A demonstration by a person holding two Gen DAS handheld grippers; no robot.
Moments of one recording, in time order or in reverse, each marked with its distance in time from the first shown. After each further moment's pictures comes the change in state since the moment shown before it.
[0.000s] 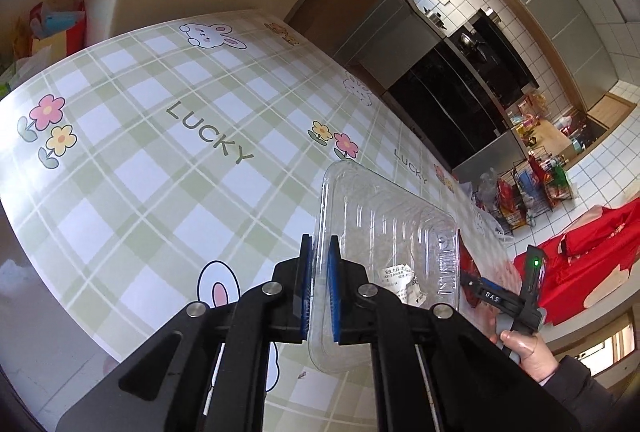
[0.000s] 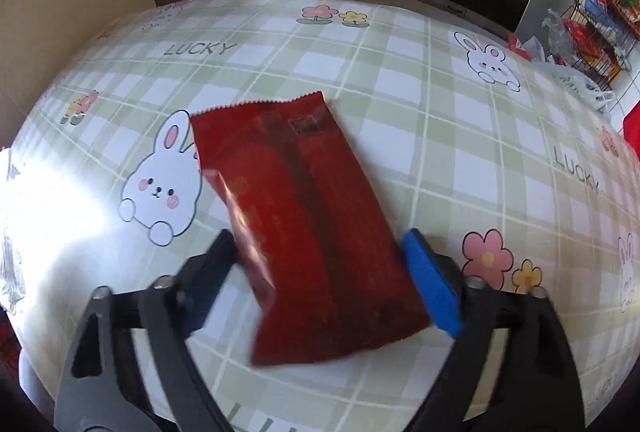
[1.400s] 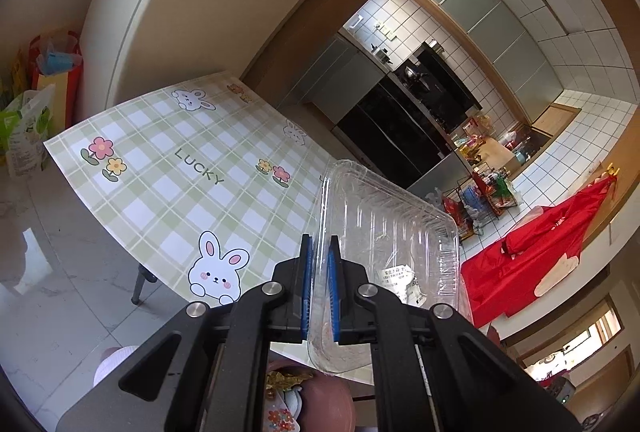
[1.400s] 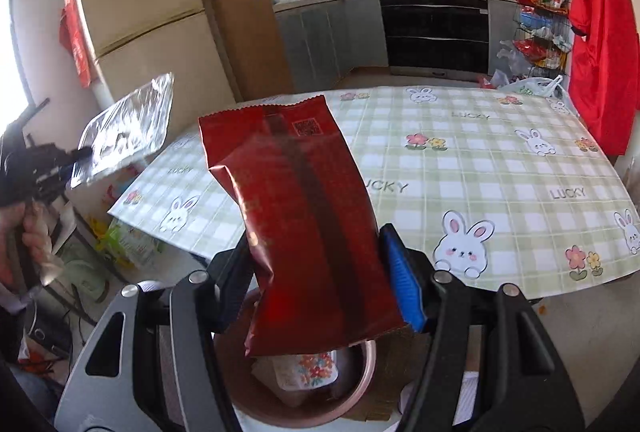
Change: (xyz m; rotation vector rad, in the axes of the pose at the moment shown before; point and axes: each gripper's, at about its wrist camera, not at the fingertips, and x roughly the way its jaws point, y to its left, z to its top) left arm -0.186 -0.036 -0.032 0.067 -0.135 -0.158; right arm -0.307 0.052 -0.262 0.138 -0.382 0.131
